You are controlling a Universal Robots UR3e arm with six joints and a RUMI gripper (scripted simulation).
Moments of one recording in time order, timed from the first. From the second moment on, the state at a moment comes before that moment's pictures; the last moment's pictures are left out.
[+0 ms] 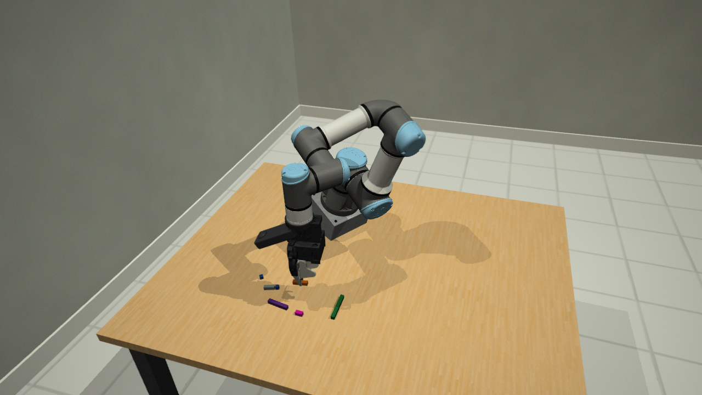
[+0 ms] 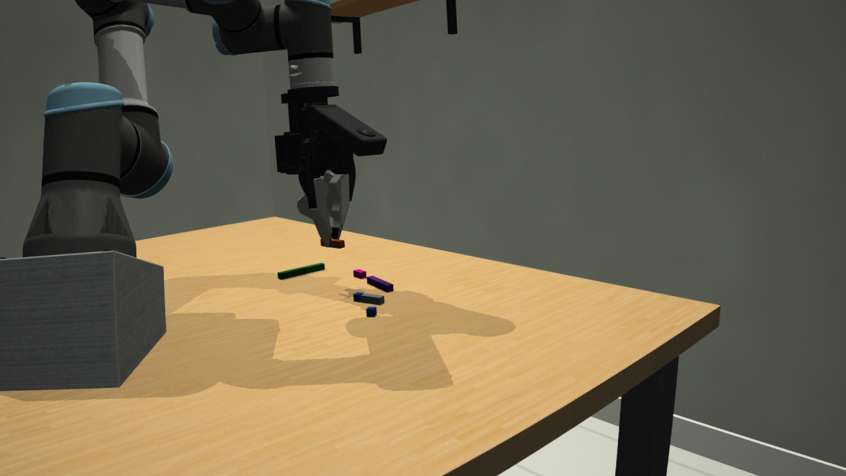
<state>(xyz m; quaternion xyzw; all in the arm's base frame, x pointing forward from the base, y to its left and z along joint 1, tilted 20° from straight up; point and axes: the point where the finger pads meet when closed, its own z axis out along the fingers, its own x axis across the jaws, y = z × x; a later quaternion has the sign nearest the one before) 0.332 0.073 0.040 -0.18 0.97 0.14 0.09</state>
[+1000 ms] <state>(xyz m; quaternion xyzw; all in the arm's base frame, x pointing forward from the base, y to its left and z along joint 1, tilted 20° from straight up) 0.326 0.060 0.079 -0.19 0.97 0.14 0.09</state>
